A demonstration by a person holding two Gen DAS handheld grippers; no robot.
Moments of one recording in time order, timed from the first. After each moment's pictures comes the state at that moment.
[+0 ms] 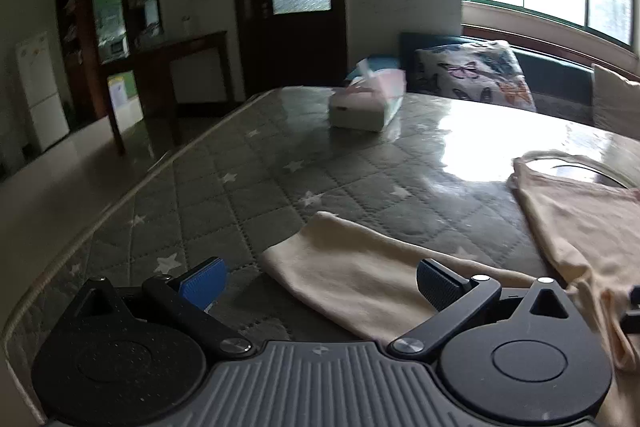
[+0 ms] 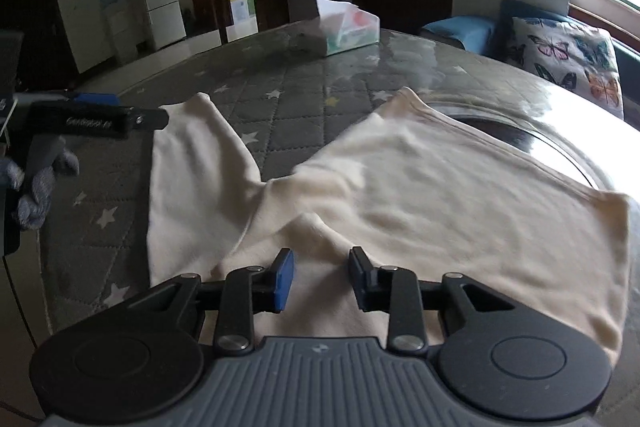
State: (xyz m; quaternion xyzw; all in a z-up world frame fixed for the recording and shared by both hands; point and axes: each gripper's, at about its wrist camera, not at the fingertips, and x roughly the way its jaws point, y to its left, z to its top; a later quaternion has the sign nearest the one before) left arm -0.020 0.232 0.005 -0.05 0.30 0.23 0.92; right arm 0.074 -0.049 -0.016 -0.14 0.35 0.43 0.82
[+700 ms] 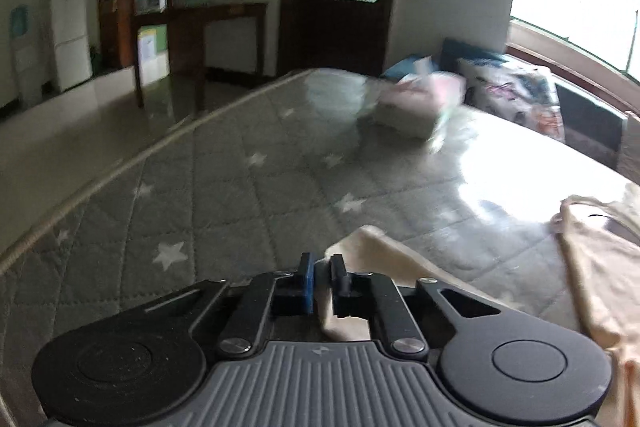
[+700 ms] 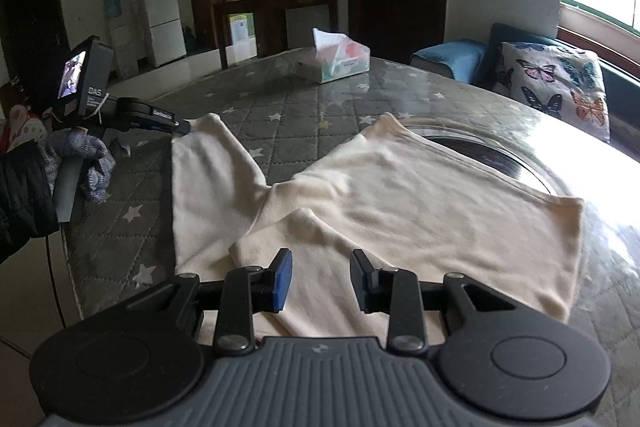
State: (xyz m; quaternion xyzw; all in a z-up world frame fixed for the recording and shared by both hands) left arm -0.015 0.256 0.011 -0.12 0.28 0.25 0.92; right arm 0.046 -0.103 0.016 -0.13 0.32 0.42 0.84
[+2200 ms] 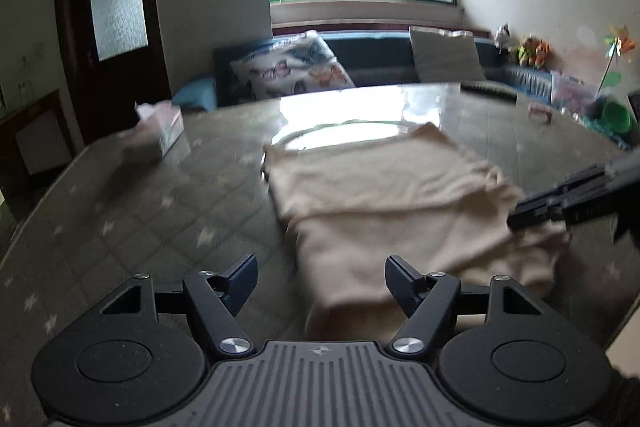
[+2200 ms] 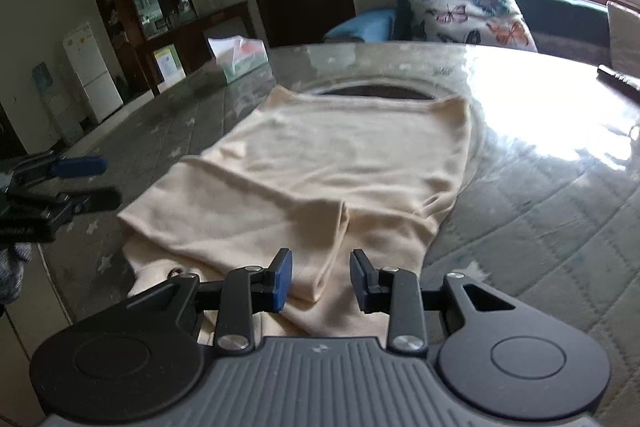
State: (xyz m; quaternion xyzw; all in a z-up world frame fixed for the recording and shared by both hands) left arm -0.080 0.093 0.026 0.05 0.30 -0.03 0.95; right arm 0.050 -0.193 -0.008 -0.02 0.38 0.33 0.86
